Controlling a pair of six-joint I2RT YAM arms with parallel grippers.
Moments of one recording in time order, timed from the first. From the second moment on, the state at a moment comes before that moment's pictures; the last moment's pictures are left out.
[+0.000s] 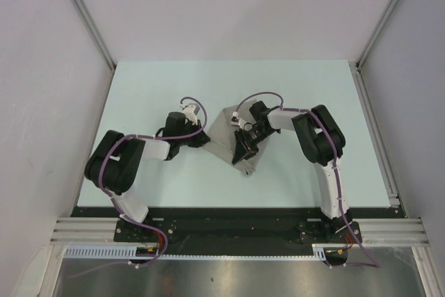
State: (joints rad) left arm -0.35 1.71 0.65 0.44 0.32 -0.34; right arm 0.50 2.20 1.38 -0.59 -1.03 0.04
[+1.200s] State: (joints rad) left arm -0.34 1.79 0.95 -0.06 0.36 -0.35; right arm 0.97 1.78 1.04 0.03 0.13 -0.16
